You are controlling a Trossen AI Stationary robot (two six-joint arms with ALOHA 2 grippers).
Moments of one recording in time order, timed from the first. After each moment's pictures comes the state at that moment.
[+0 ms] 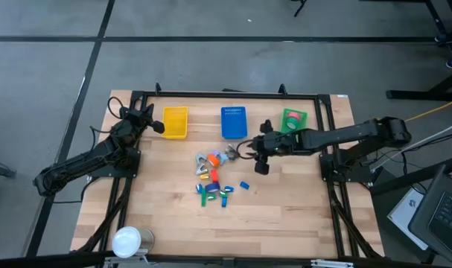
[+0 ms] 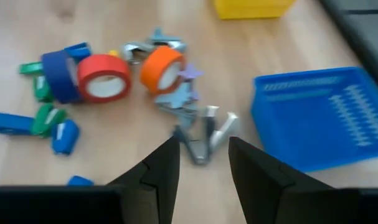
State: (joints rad) left arm 0.58 0.17 0.01 0.10 -0.65 0.01; right arm 0.04 1.40 0.82 -0.15 0.16 0.05
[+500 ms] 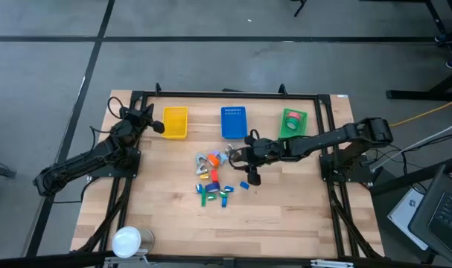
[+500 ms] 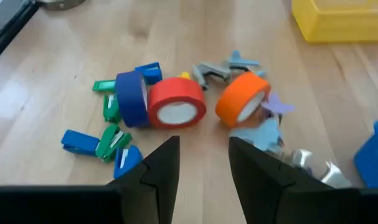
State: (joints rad) left arm 0.58 0.17 0.01 0.10 -0.65 0.01; right arm 0.08 1.59 0.82 0.16 -0.03 0.02
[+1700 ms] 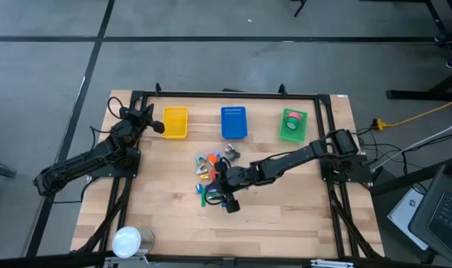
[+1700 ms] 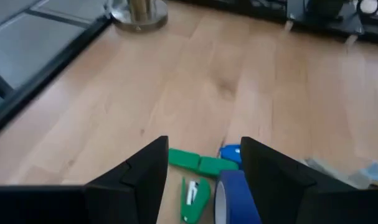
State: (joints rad) left arm 0.58 0.17 0.01 0.10 -0.65 0.01; right arm 0.27 1.98 1.22 0.20 -0.01 -0.06
